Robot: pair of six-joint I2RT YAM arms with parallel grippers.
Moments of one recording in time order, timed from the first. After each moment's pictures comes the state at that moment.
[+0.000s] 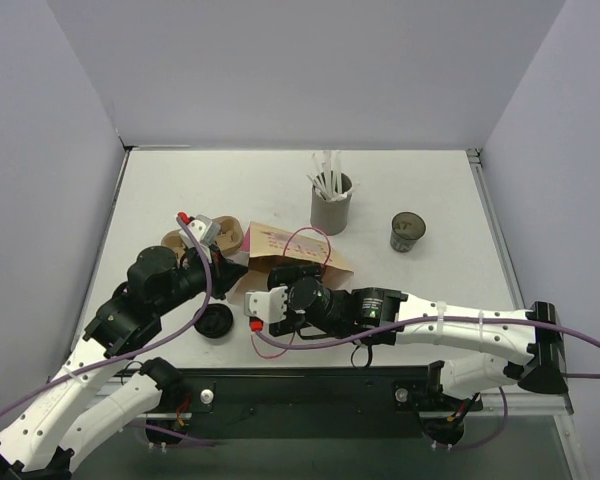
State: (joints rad) left arm -0.62 0.66 0.81 -0.44 0.15 -0.33; right arm 1.33 1.30 1.10 -0.44 0.43 -0.66
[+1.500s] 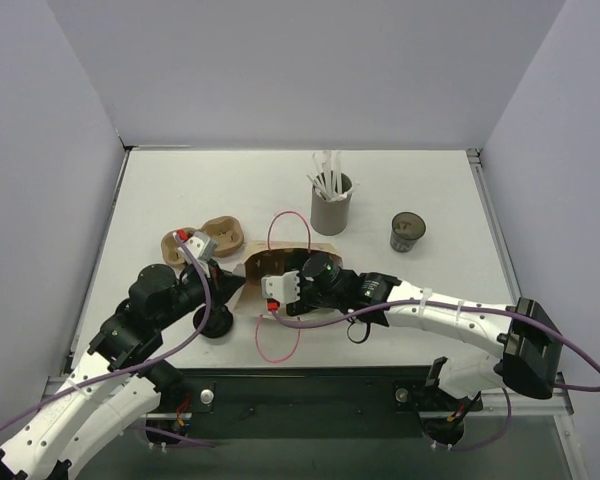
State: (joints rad) left arm -0.62 0.54 0.65 -0.37 0.13 -0.33; right arm 1.07 1.35 0.91 -0.23 0.22 -0.88
